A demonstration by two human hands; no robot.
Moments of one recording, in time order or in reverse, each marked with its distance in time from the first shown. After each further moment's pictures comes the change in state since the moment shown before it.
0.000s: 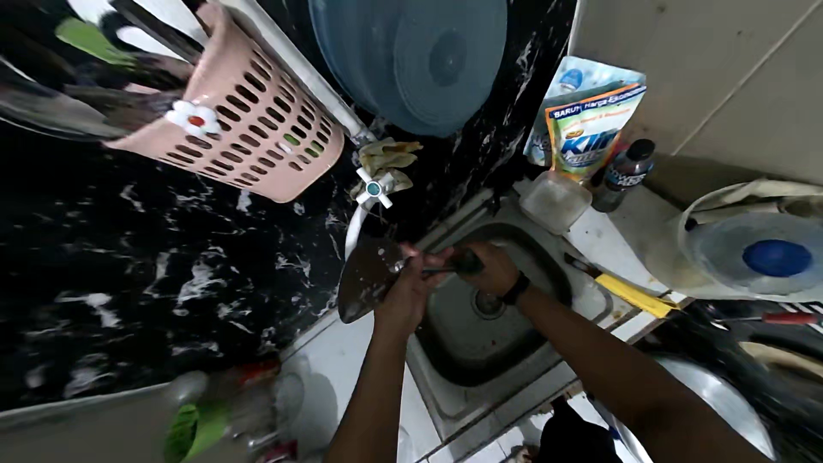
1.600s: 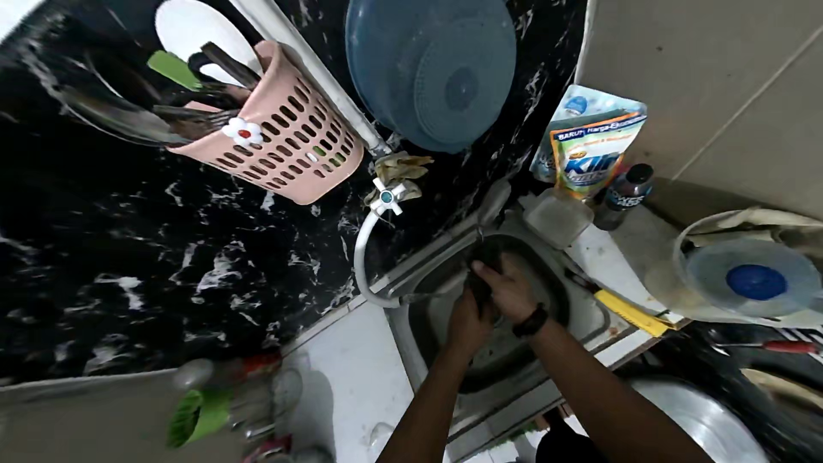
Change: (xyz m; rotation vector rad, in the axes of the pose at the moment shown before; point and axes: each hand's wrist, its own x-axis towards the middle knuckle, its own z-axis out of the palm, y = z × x) left_hand -0.025 -0.076 0.053 0.994 -0.056 -0.250; right_hand -0.024 -0.040 -0.025 0.829 0.168 0.438
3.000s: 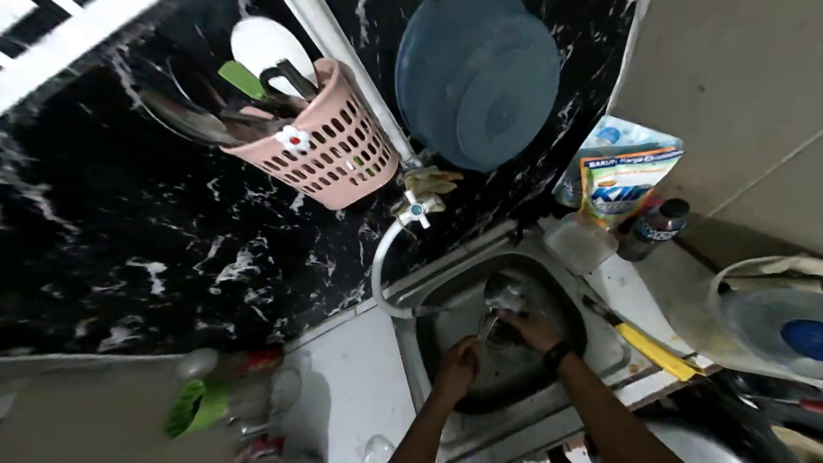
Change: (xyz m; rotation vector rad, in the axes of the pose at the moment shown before) left_hand -0.034 -0.079 0.000 -0.276 -0.151 -0.332; right_hand 0.016 0.082 -0.050 -0.474 -0.013 0.343
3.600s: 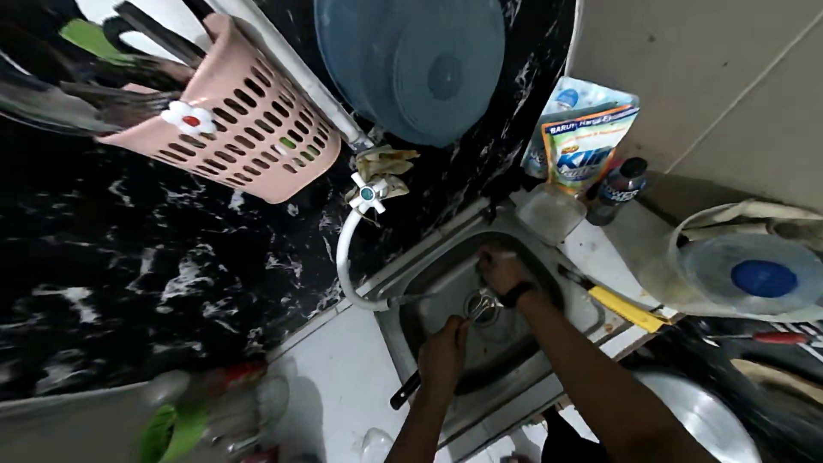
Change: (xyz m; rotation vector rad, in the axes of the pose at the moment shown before) left_hand -0.012 0.024 0.015 0.725 0.230 0.079; right_hand 0.023 -0.065 -0.010 -0.493 0.118 -0.244
